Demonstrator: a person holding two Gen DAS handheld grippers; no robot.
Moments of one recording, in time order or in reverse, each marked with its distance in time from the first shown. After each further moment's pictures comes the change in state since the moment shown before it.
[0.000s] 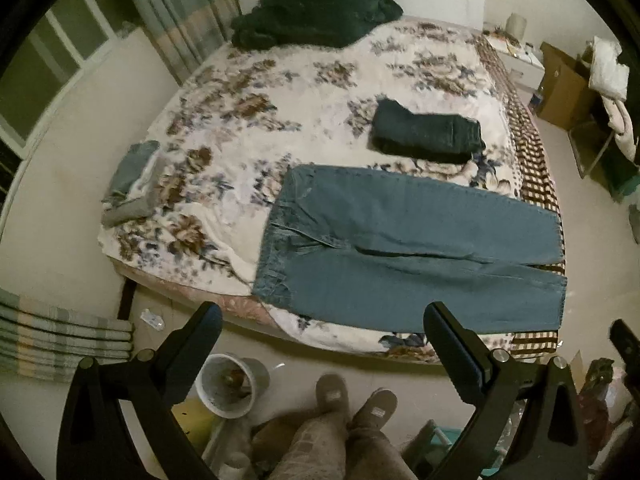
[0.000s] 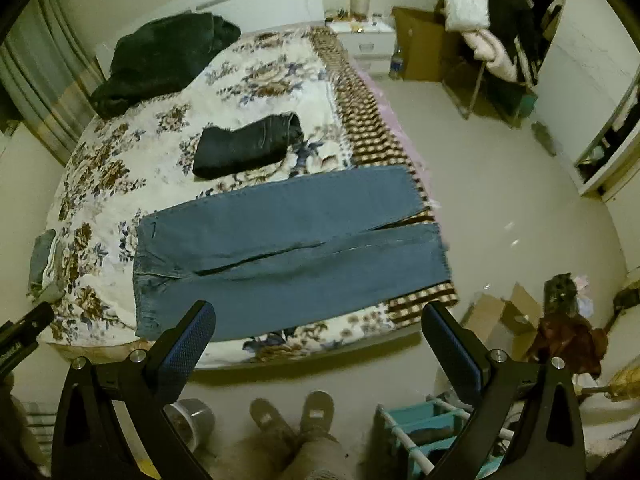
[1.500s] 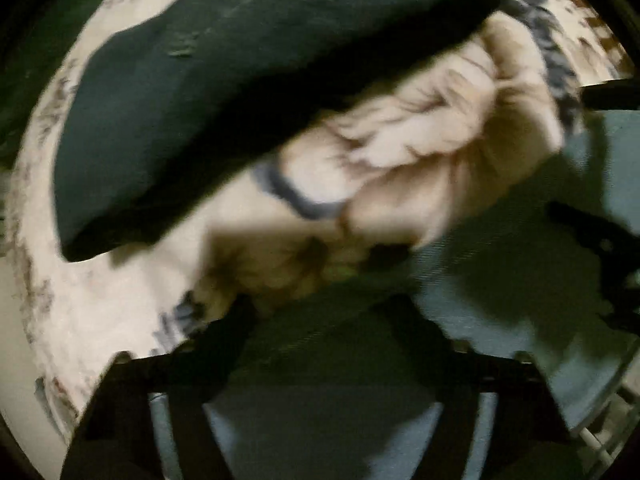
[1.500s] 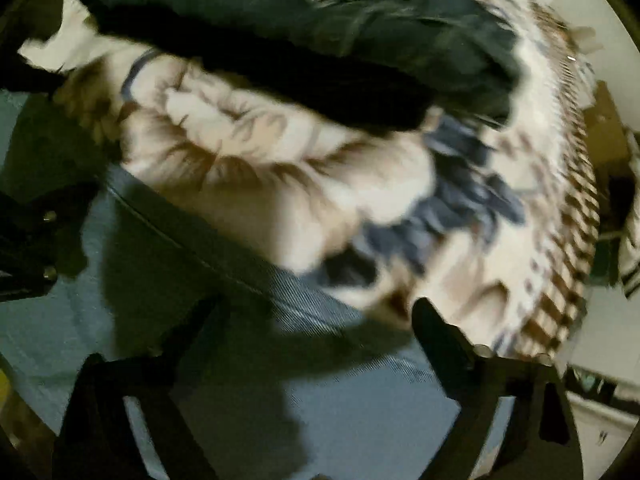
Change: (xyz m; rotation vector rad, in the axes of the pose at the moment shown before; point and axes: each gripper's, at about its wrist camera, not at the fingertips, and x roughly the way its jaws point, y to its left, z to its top) left arm 0.486 -0.214 0.185 0.745 0.263 -0.135; right arm 0.651 0.124 0.202 -0.762 0.353 -0.070
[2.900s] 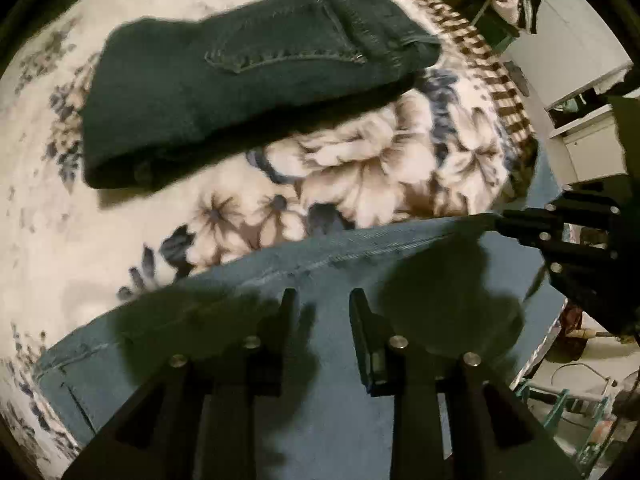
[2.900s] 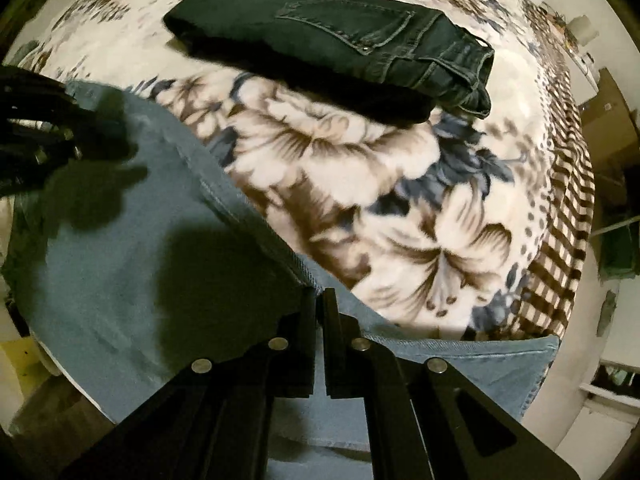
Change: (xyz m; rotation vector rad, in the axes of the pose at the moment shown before) left arm -0.075 0.082 -0.076 -0.128 -0.154 -0.369; right arm -0.074 -0.048 -0.104 0.080 -0.087 0.089
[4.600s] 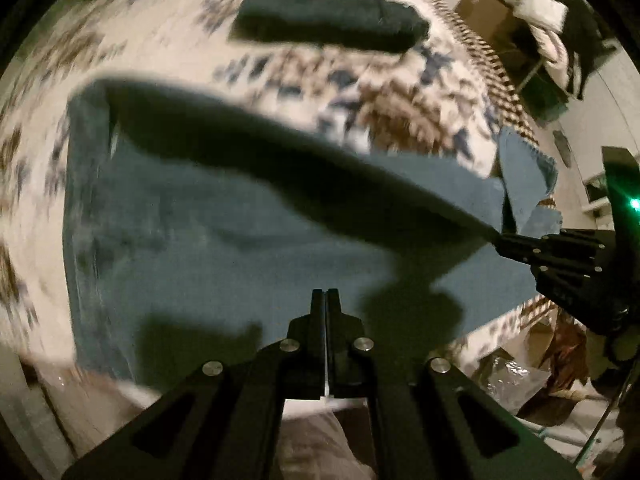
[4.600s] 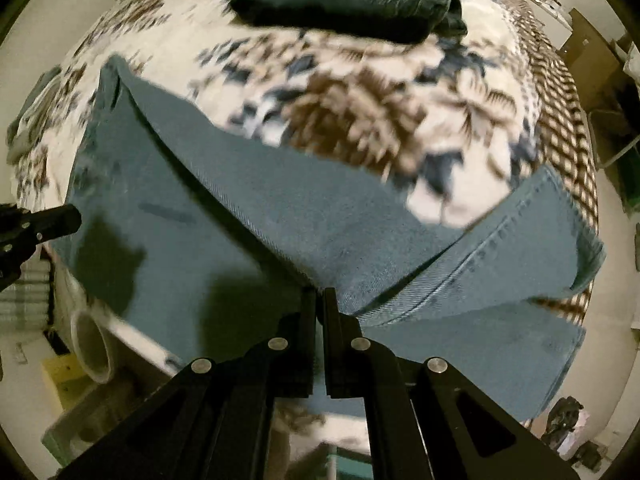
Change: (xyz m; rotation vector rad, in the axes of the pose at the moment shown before) left arm -0.071 -0.086 -0.250 -0.355 -0.148 0.105; right arm -0.052 0.089 -0.180 0.145 -0.062 0.111
